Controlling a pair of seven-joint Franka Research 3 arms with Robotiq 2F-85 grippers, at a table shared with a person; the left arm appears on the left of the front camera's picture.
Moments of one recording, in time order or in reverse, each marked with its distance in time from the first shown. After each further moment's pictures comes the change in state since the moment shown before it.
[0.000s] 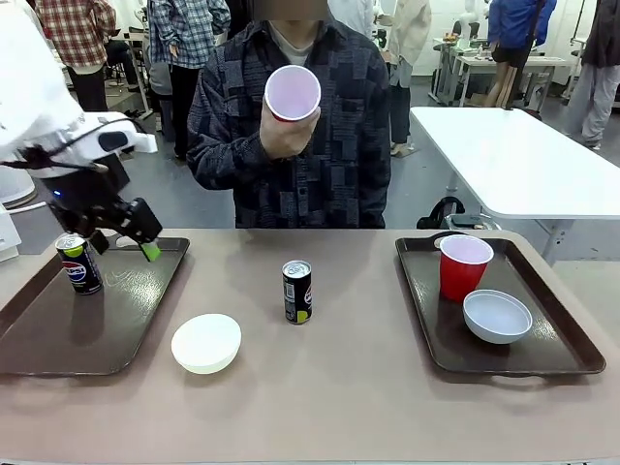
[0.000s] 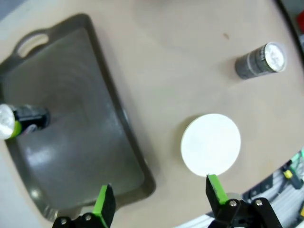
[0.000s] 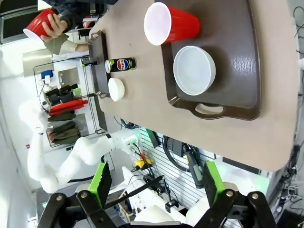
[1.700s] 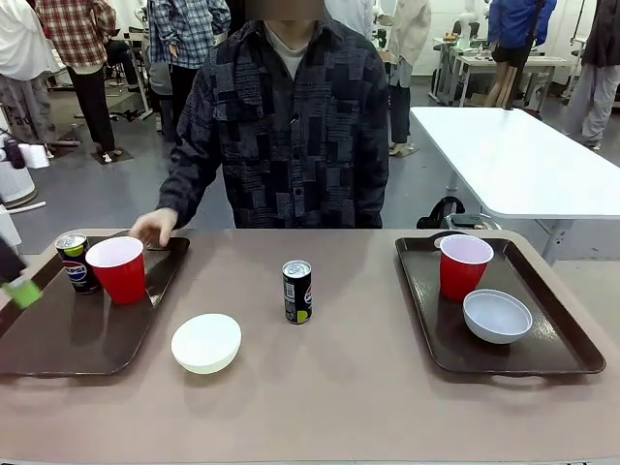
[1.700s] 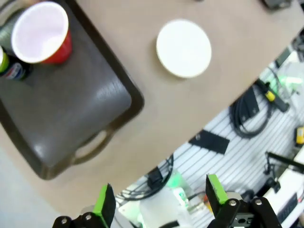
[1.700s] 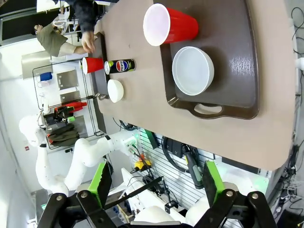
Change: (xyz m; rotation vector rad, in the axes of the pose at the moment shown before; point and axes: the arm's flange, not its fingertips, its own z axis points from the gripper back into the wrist) left arm -0.112 0.062 0.063 -0.175 0.095 -0.173; right arm -0.003 0.002 0.003 -0.007 -0.009 -0.002
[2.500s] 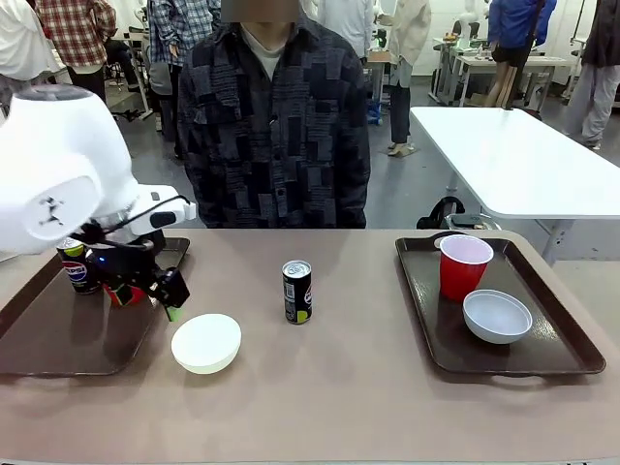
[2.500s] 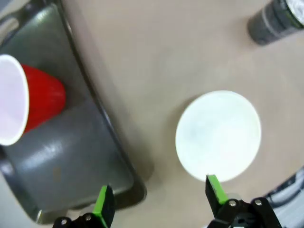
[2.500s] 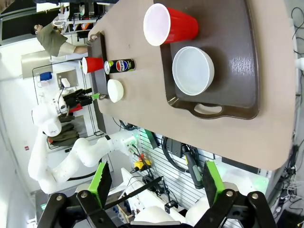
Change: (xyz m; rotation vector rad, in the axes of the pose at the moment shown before) left arm 0.111 -0.059 -0.143 0.271 -0.016 0.129; right arm 0.000 0.001 0.000 -0.001 0.001 0.001
